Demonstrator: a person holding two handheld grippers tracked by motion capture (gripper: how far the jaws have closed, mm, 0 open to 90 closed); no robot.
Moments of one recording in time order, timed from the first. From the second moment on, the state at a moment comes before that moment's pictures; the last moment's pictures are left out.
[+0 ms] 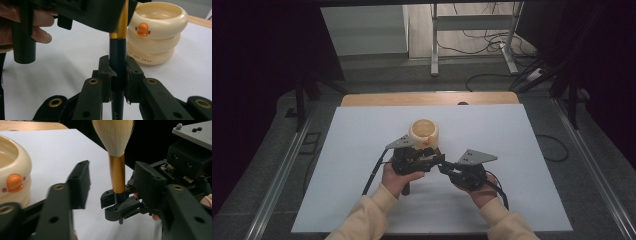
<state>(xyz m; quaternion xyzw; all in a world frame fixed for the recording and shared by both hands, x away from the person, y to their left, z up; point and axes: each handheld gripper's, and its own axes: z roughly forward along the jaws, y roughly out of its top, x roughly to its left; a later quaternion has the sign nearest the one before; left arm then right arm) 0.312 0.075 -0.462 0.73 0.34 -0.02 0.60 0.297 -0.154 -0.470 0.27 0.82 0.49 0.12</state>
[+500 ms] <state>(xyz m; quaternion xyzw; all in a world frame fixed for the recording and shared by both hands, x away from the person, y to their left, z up) 0.313 0.080 -0.461 0.72 0.33 -0.06 0.61 0.296 -0.150 -0.471 0.25 0.82 0.49 0.11</state>
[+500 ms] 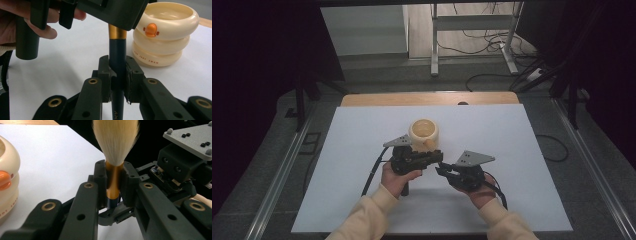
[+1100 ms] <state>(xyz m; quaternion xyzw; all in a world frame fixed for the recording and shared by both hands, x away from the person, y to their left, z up) 0.315 0.101 -0.446 0.71 0.34 -0.02 0.61 0.291 -0.151 -0.472 0.27 0.82 0.50 0.12</state>
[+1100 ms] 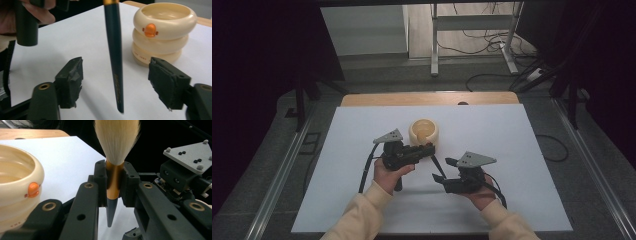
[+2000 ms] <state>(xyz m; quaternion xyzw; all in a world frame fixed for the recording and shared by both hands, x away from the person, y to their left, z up) 0.312 0.117 -0.434 0.71 0.34 0.02 0.62 0.286 -0.191 -0.468 0.29 0.83 0.47 0.11</state>
